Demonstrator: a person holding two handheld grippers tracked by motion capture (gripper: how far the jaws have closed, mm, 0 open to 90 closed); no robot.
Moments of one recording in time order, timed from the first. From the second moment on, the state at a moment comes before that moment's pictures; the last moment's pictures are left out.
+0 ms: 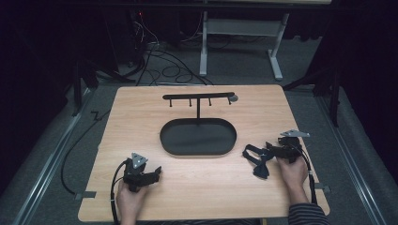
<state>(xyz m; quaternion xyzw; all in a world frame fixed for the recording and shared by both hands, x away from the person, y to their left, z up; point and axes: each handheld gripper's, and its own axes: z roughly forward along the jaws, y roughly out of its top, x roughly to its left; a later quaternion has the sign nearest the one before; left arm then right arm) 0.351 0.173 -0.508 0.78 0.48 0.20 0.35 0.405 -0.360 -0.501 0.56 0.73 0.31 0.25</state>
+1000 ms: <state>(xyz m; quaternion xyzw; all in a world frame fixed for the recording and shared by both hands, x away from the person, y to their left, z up) 0.351 0.173 -0.508 0.78 0.48 0.20 0.35 0.370 -0.370 -0.475 0.55 0.71 0.37 0.23</state>
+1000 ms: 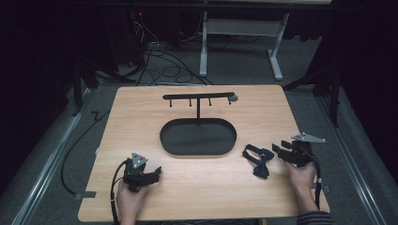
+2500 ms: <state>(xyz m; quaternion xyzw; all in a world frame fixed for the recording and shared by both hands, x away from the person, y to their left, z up) 0.351 0.173 -0.508 0.78 0.48 0.20 0.35 0.400 -0.313 -0.491 0.49 0.78 0.36 0.16</state>
